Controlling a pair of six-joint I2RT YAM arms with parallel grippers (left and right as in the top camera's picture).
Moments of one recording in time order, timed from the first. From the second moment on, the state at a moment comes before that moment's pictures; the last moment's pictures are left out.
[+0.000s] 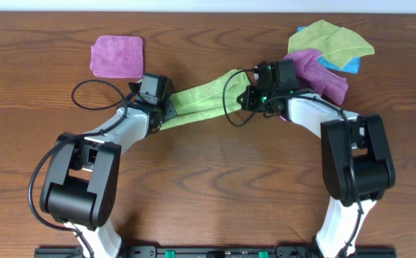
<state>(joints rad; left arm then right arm) -0.26 1.88 1.02 -0.24 -0.03 -0.74 0.22 2.03 1.19 -0.13 -0.47 0.34</state>
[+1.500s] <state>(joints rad) -0.21 1.87 1.16 -0.41 -0.04 -0.63 0.65 1.88 1.30 -0.30 -0.20 0.01</state>
